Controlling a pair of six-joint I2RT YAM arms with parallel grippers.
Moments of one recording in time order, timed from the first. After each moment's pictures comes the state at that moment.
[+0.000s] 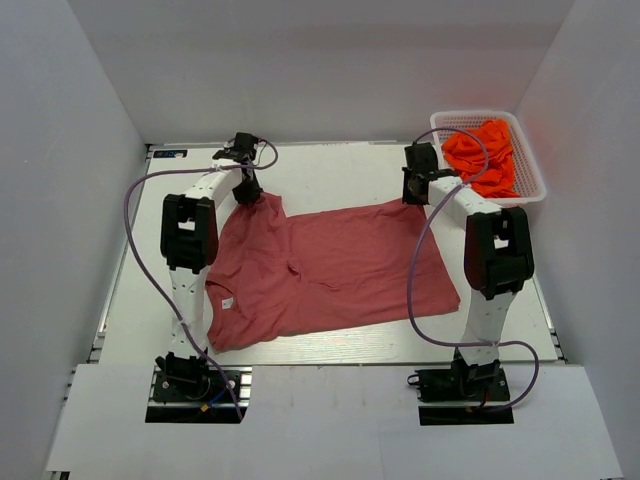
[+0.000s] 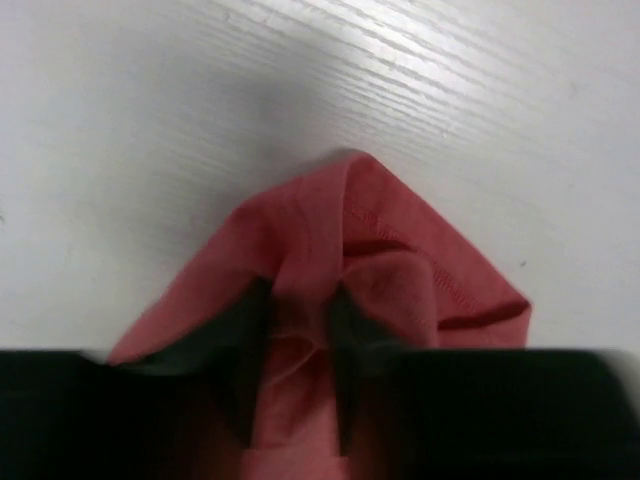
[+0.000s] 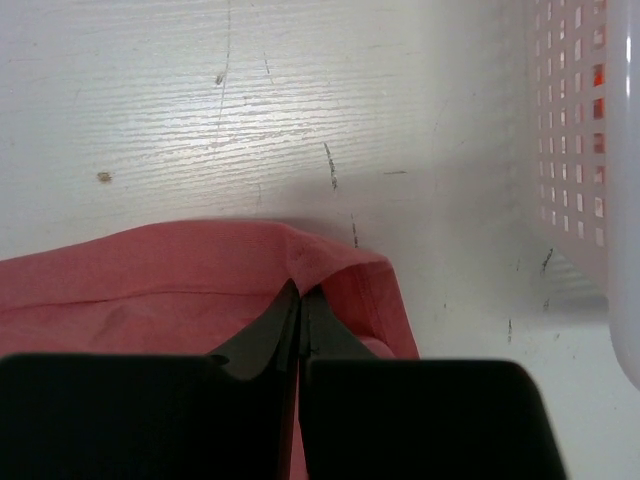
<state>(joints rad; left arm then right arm) -0.20 2.32 1.93 -0.72 -0.22 -0.50 0.26 1.95 1.46 -0.38 0.25 0.21</state>
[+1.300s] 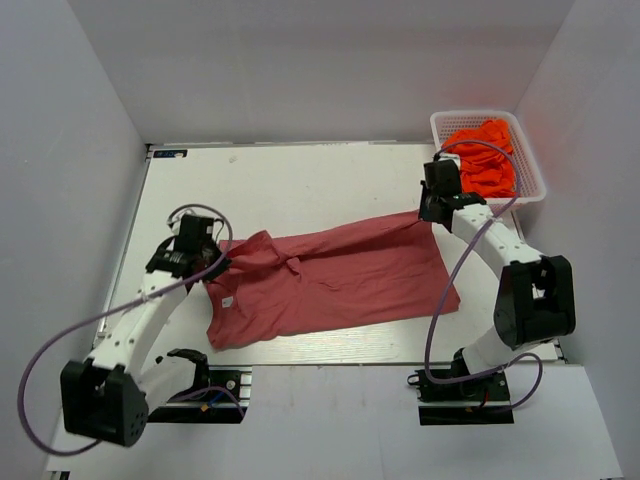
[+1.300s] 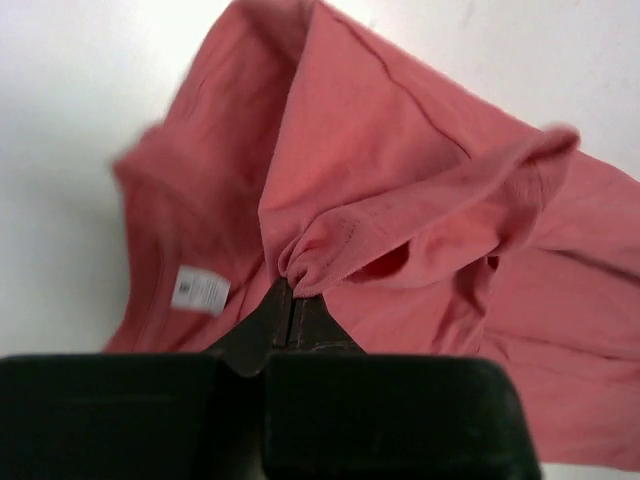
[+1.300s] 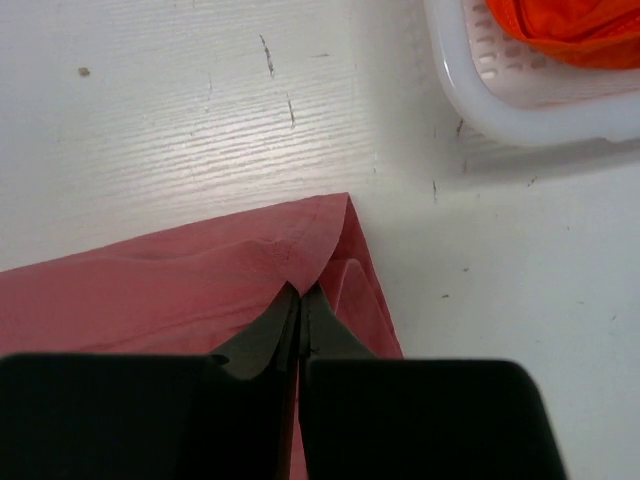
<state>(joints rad) -0.21 1.11 0.83 -0.65 -0.17 -0.74 0.26 1.59 1.16 -0.40 0.29 0.25</state>
